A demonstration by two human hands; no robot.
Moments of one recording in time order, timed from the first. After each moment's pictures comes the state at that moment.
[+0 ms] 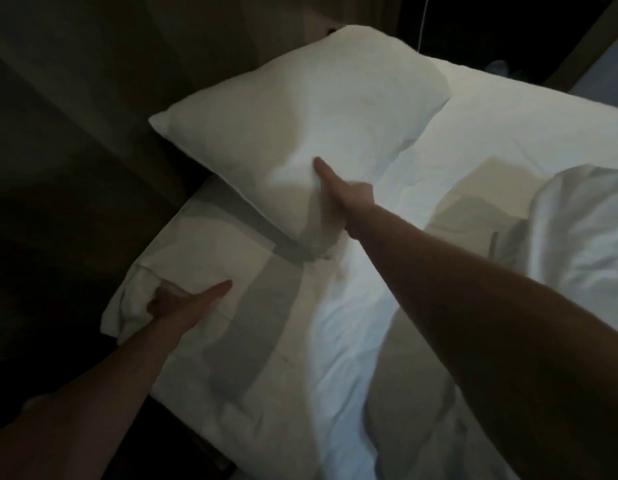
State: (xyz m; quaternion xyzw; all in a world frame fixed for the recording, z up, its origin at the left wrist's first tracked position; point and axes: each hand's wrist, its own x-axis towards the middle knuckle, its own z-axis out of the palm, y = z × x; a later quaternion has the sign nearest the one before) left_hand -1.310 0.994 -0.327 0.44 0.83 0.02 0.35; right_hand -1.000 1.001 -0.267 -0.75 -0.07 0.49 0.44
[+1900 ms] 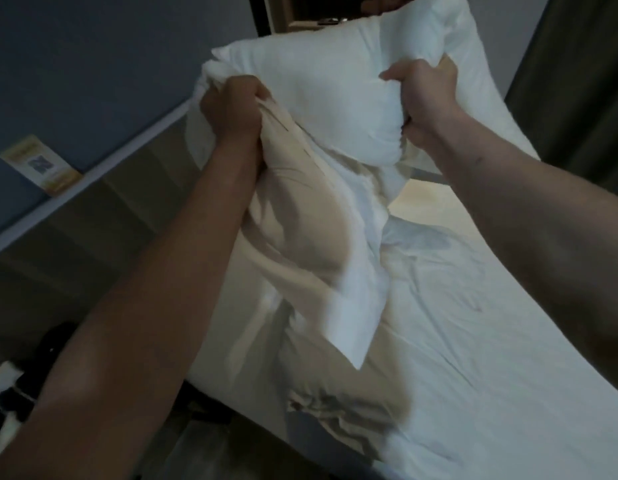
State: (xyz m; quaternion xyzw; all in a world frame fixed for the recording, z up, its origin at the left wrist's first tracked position) left_hand -0.971 0.651 0.236 0.56 0.46 0.52 0.45; right_hand -0.791 0.534 0.235 -0.55 -0.21 0.25 0.77
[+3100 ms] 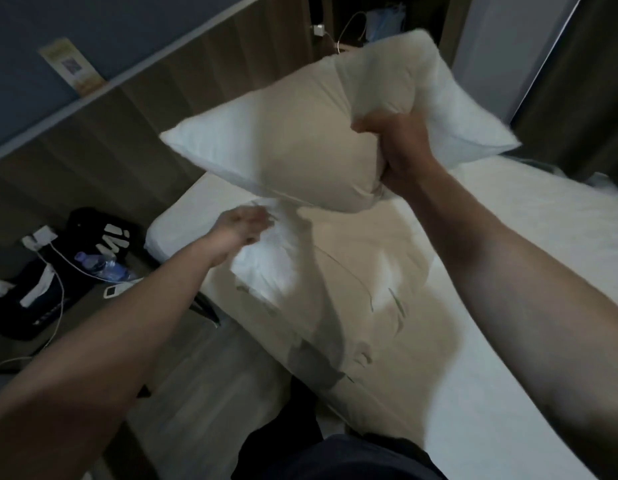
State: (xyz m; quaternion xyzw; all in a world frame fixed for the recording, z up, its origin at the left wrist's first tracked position) left_hand -1.044 0.405 0.031 0.60 0.56 0.17 0.54; right_hand -0.760 0.343 0.129 -0.52 -0.22 0.44 0.70
